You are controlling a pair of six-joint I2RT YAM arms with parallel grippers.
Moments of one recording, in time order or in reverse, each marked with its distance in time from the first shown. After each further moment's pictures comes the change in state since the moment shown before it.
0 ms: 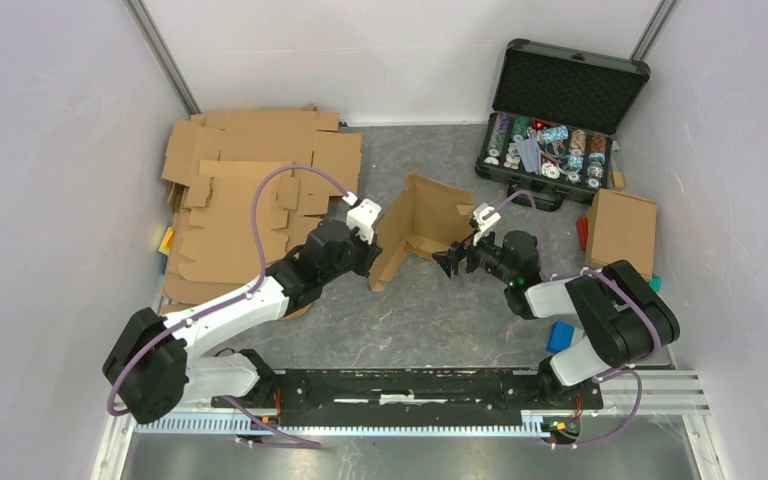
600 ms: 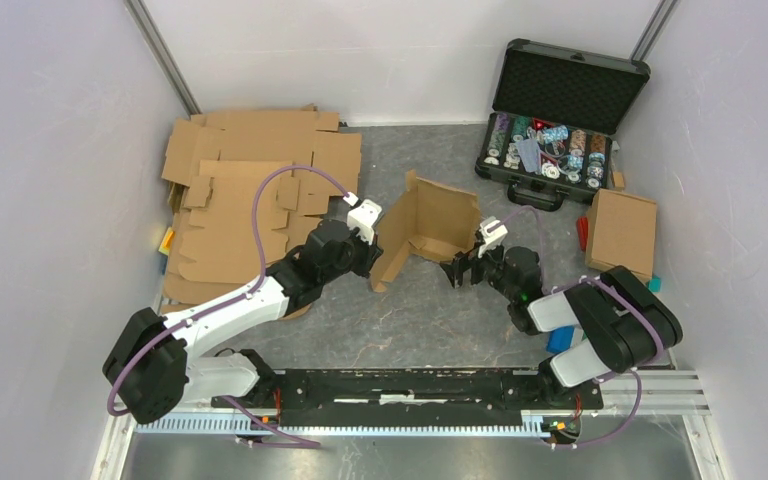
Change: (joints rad) left arm 0.000 0.000 0.000 -0.001 0.017 0.000; right arm 0.043 -0.040 -0.120 0.045 0.178 0.018
